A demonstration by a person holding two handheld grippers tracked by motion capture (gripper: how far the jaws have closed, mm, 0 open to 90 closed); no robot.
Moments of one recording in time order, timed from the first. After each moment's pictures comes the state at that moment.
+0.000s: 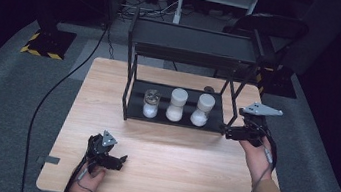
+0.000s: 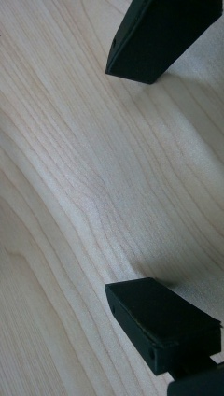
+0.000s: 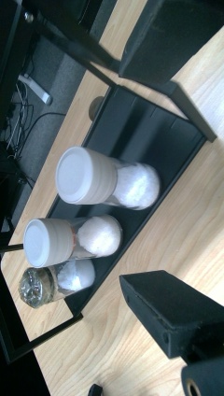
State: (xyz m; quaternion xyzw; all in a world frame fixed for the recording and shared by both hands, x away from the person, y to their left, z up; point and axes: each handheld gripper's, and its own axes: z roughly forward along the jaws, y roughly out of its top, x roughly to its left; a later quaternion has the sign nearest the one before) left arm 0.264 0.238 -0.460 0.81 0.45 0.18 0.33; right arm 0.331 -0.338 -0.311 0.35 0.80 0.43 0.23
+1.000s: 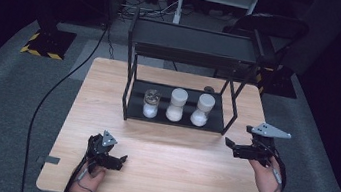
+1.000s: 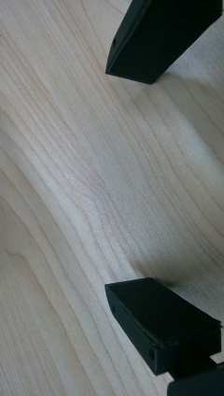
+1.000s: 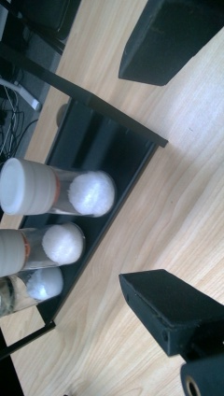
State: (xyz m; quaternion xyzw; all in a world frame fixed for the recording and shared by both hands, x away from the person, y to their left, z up) left arm 0.264 0.238 -0.460 0.81 0.45 0.18 0.33; right arm 0.298 -0.368 -0.352 0.37 0.80 0.42 0.23
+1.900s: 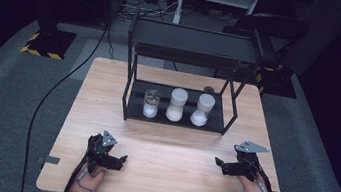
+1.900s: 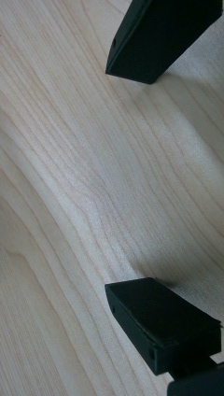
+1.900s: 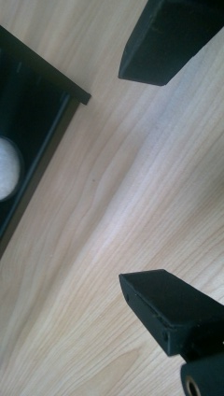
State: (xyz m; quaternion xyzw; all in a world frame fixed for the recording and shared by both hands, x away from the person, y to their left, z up) left arm 0.264 0.238 -0.460 0.81 0.45 0.18 0.33; right arm 0.303 -0.360 -0.418 0.38 0.83 0.37 0.18
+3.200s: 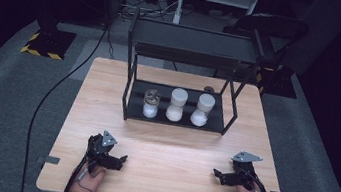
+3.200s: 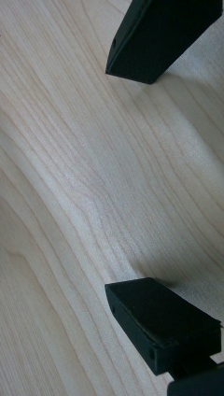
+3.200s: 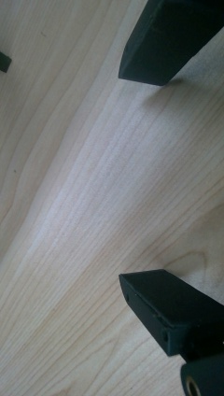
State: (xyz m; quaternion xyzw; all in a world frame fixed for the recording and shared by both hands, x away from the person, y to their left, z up) left arm 0.264 0.238 -0.460 0.81 0.45 0.18 0.33; right arm 0.301 -0.364 -0.452 0.38 0.85 0.33 0.16
